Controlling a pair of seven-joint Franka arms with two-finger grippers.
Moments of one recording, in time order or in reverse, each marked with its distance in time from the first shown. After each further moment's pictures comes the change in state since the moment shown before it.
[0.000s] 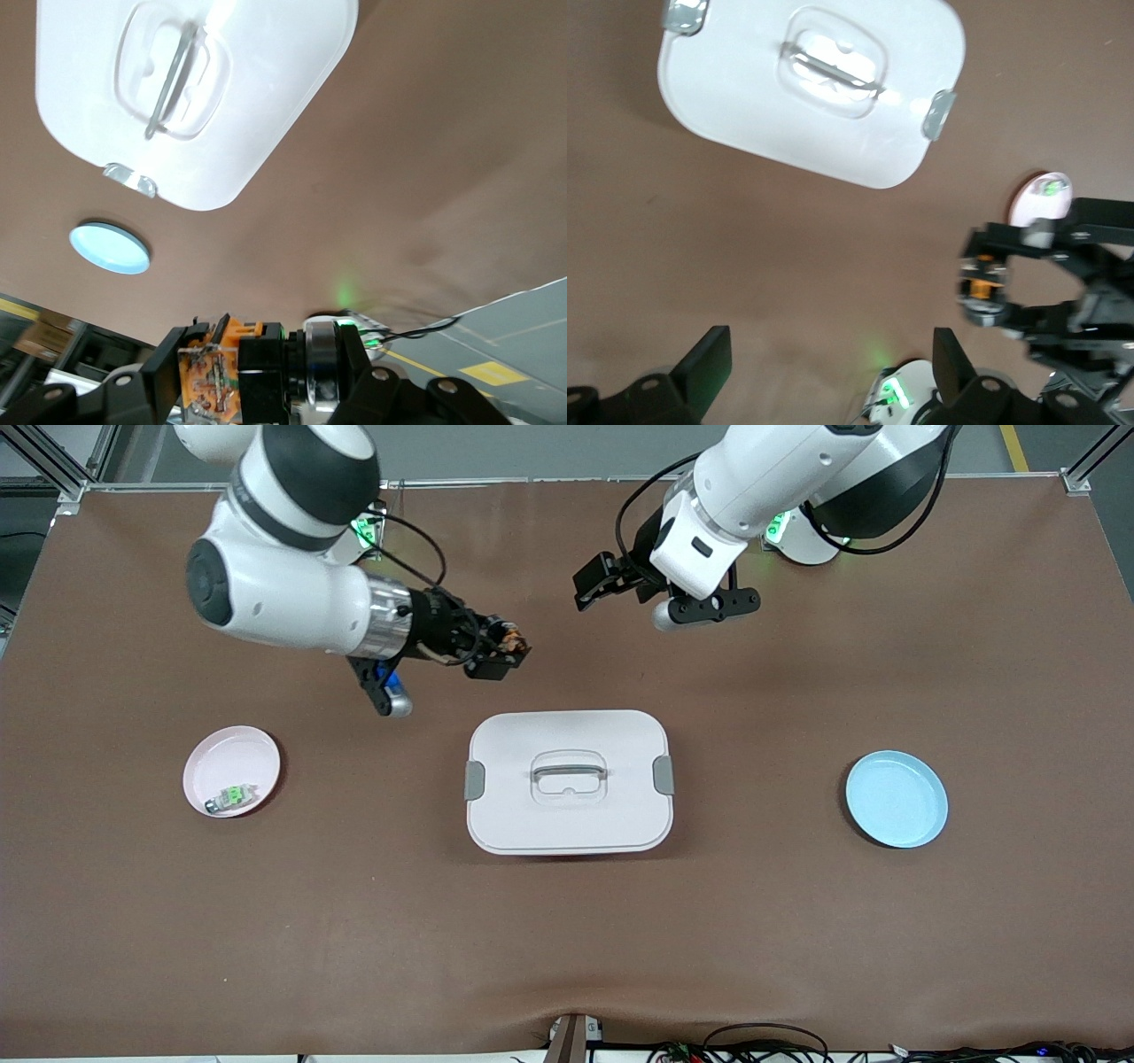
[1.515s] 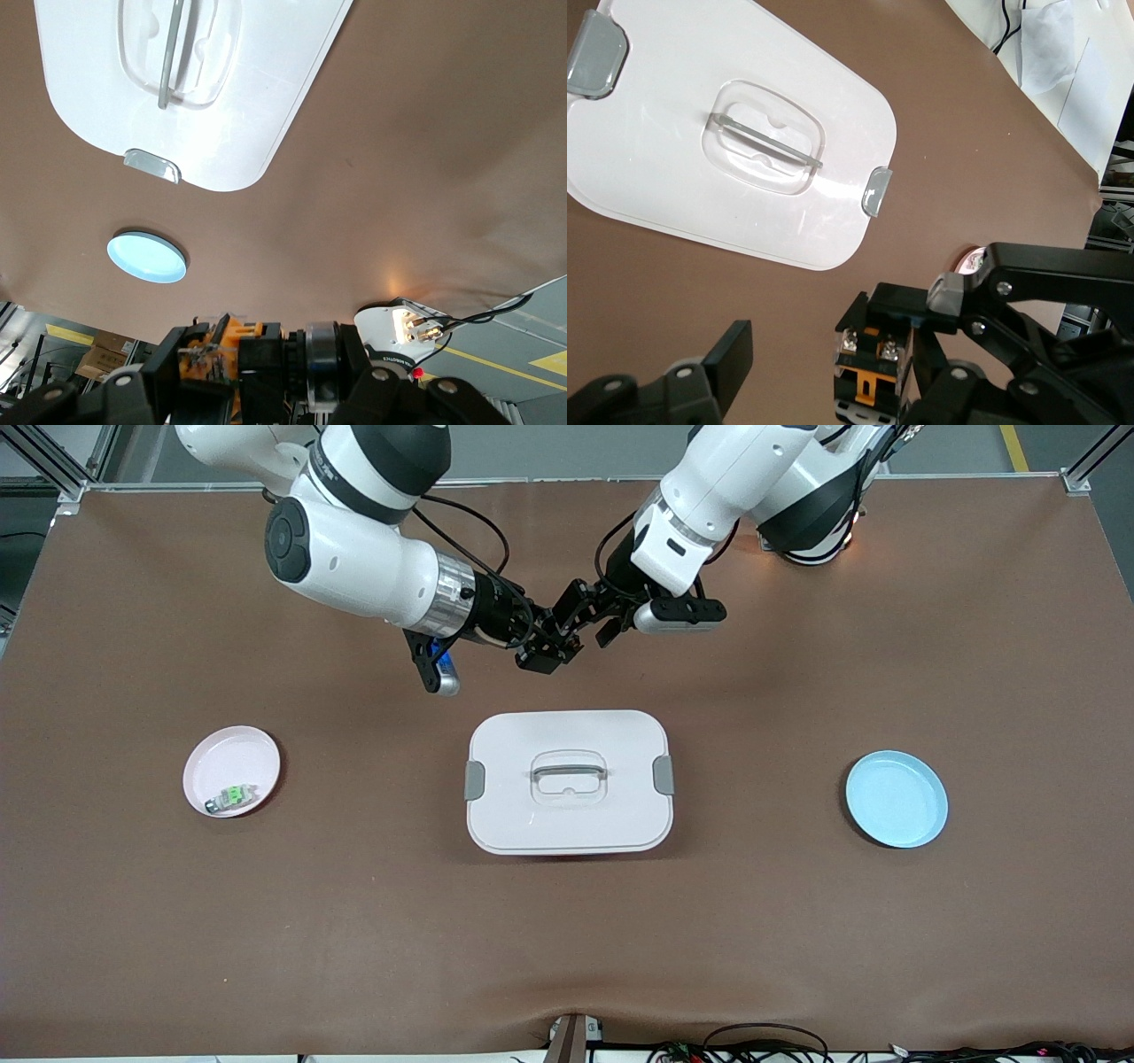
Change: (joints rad) left arm -0.014 -0.080 -0.028 -0.288 0.003 0.514 0.010; right arm 0.096 0.021 -0.003 0.006 0.000 0.137 0.168
